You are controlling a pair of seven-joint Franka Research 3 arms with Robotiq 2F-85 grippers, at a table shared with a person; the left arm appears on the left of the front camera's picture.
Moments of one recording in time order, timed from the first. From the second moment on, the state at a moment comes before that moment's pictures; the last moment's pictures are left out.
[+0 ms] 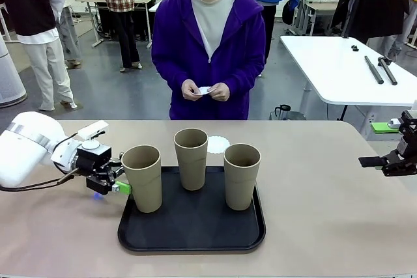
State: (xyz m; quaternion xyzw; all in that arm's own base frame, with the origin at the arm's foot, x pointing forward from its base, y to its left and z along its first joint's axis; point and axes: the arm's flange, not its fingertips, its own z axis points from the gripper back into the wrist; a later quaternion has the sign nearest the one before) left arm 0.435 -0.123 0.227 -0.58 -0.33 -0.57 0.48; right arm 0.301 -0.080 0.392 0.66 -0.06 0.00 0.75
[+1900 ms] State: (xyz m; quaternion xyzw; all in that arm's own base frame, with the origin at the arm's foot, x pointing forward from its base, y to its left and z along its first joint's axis) left arm 0.436 -0.145 0.208 -0.59 -0.30 -0.61 0.44; right arm 0.301 -0.080 0.392 0.66 -0.06 0.00 0.75
